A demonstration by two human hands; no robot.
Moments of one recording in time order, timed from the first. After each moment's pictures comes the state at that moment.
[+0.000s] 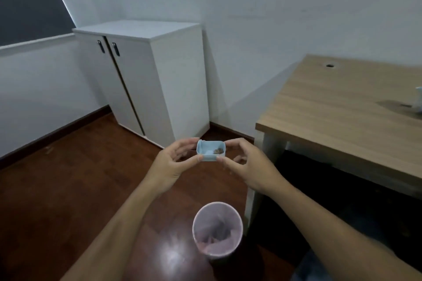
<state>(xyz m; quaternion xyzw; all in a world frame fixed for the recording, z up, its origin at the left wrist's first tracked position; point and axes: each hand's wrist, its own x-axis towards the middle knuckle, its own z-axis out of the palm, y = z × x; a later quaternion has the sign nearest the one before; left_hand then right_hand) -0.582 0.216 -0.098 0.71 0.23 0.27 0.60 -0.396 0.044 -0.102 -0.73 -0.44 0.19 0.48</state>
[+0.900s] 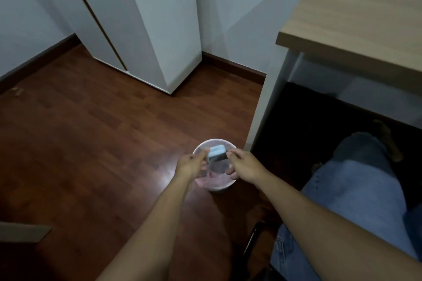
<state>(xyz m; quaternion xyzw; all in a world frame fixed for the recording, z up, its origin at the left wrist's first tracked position) -0.572 0.177 -0.345 0.51 0.58 0.06 0.63 -0.441 0.039 -0.309 -0.78 -0.18 0.45 0.38</state>
